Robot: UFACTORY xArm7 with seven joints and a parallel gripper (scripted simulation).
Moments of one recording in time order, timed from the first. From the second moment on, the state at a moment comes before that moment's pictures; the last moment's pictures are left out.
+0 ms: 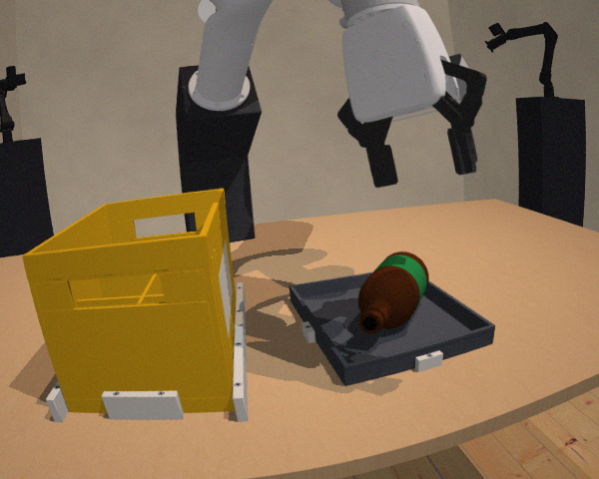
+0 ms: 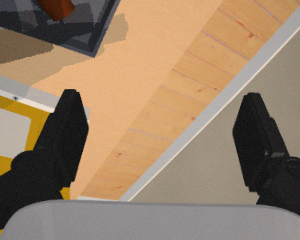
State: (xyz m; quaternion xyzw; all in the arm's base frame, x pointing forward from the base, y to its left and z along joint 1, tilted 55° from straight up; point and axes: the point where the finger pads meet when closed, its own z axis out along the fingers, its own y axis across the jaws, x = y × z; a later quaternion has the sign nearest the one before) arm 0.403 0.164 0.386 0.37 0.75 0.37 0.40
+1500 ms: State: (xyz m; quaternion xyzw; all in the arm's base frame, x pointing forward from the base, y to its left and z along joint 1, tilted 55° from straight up) arm 0.391 0.158 0.358 0.33 0.79 0.32 0.41
